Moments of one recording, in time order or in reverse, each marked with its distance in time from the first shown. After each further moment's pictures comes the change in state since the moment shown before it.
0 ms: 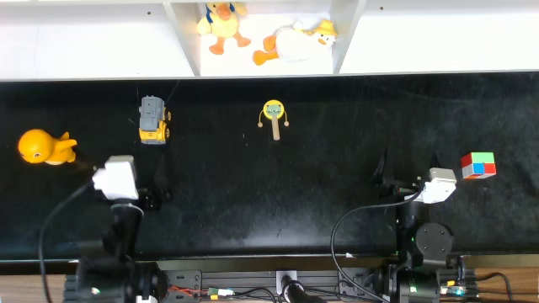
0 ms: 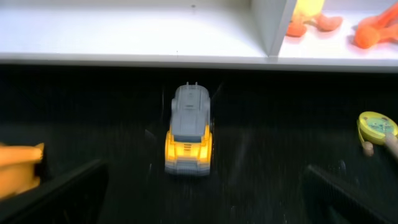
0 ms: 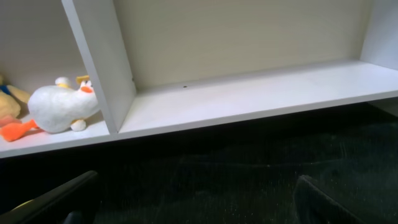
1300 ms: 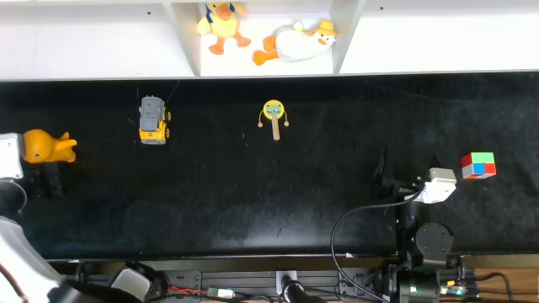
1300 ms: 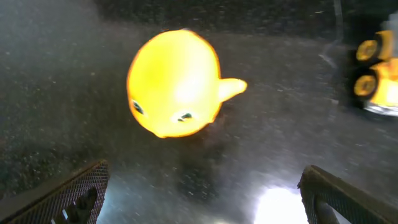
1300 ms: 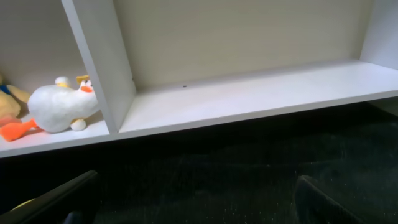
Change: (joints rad) left arm 0.895 0.917 0.599 -0.329 0.381 0.702; right arm 0.000 0.000 0.000 -0.001 0.000 0.000
